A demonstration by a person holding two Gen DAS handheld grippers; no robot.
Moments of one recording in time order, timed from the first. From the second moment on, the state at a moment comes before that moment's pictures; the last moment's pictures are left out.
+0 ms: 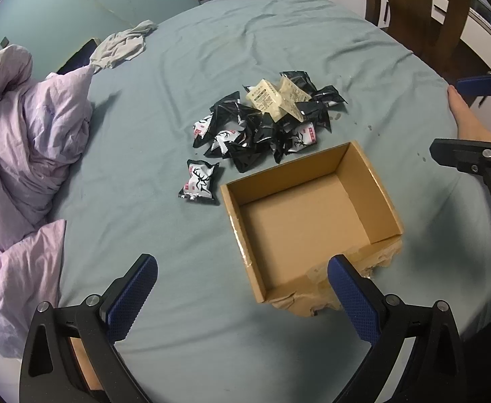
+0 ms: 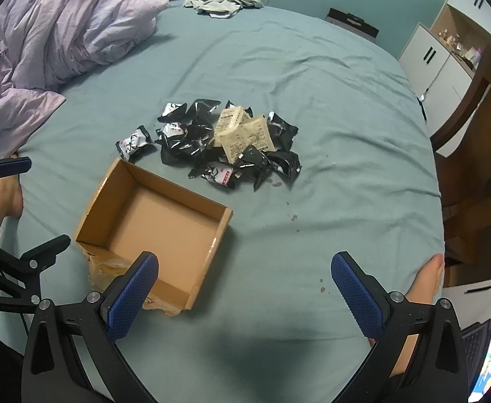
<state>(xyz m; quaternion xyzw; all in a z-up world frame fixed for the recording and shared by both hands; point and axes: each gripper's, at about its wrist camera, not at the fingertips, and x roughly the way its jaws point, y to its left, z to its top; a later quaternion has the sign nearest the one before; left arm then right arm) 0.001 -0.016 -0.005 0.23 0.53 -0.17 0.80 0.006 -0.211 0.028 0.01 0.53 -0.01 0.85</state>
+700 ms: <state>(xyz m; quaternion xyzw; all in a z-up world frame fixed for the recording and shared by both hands) 0.009 -0.020 -0.001 0.21 0.54 -0.17 0.80 0.015 -0.219 0.023 0.02 0.54 -0.02 0.84</state>
